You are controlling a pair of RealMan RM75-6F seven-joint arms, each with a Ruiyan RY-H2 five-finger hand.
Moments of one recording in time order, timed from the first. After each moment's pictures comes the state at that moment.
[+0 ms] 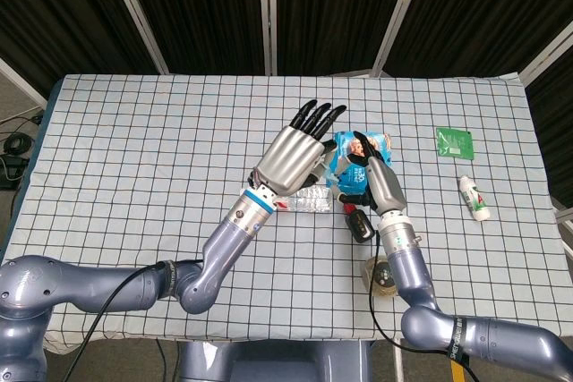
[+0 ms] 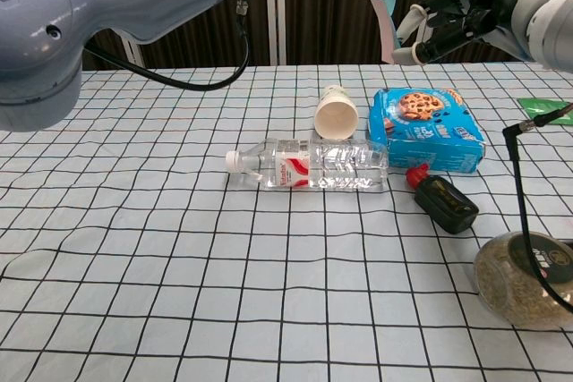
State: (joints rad) left arm -1.23 -1.67 -0.42 -1.54 0.93 1.11 0.58; right arm 0.73 -1.44 0.44 -1.86 -0.64 1.18 -0.14
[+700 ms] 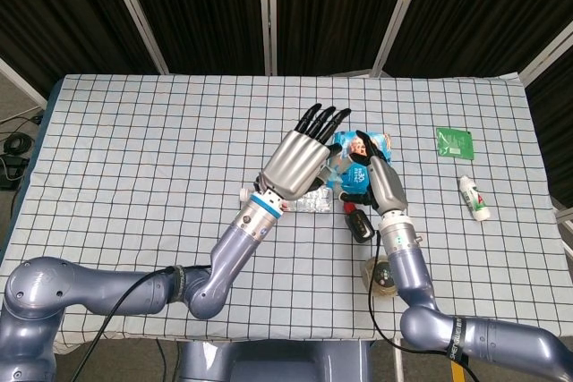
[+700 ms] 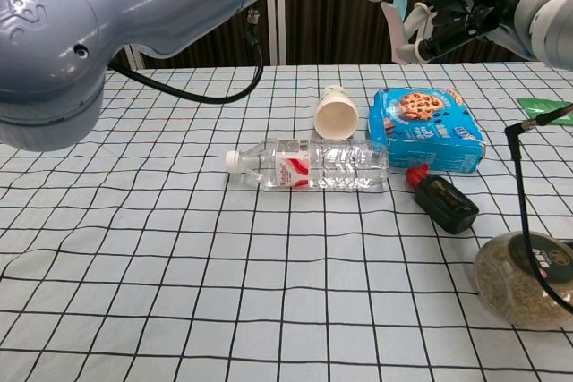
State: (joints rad) left arm -1.24 -1.71 -0.43 -1.53 0.92 1.14 0.60; right arm 0.73 -1.45 0.45 -1.86 -0.63 1.20 -0.15
